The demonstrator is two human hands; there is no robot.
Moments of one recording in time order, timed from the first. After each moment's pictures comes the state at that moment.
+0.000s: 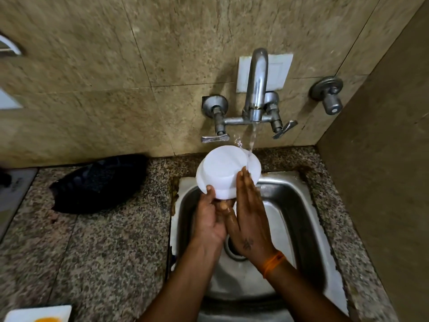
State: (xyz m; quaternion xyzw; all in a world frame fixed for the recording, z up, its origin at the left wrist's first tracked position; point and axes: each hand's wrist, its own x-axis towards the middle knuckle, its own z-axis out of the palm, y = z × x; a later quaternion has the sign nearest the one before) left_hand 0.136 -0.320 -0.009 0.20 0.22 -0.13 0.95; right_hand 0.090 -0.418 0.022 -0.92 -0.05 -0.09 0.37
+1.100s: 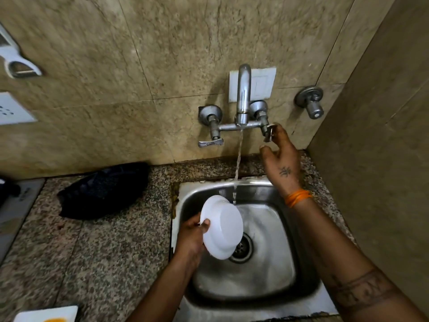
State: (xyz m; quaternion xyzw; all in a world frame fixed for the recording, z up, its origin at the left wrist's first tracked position) left_hand 0.077 -0.272 -0.004 0.60 0.30 -0.16 0.73; right_hand 0.180 -0.500 0.100 -0.83 0.08 -0.20 0.52
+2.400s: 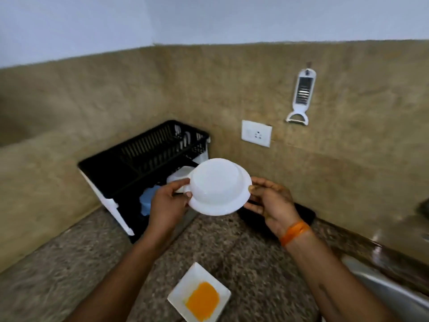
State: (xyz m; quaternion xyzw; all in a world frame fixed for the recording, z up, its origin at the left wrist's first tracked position) left_hand -0.060 0.148 0.181 0.73 0.32 0.30 0.52; right_hand 0.104 -0.041 0.187 -0.57 -0.04 0.30 0.76
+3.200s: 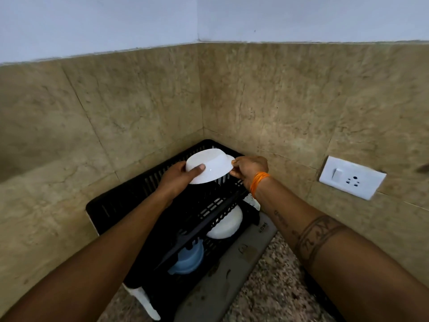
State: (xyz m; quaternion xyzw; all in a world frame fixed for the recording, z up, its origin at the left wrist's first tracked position) left_hand 0.062 0.477 0.195 0.77 0.34 0.20 0.50; right_hand 0.243 0.359 0.194 -0.65 -0.01 0.27 0.71
